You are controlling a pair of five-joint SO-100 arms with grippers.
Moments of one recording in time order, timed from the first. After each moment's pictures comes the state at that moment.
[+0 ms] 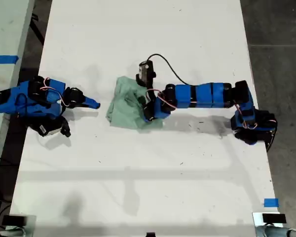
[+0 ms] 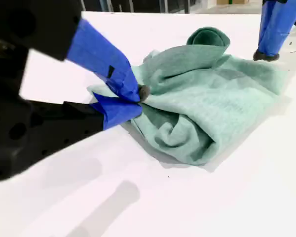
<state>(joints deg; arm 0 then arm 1) -17.9 200.0 182.1 60.1 3.6 7.8 58.3 58.0 61.3 -38.1</state>
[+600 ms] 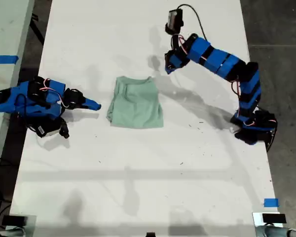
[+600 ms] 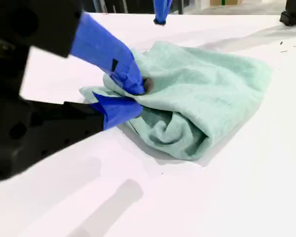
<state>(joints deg) -14.4 200.0 182.1 60.1 3.3 42.3 65.1 57.2 71.7 -57.0</state>
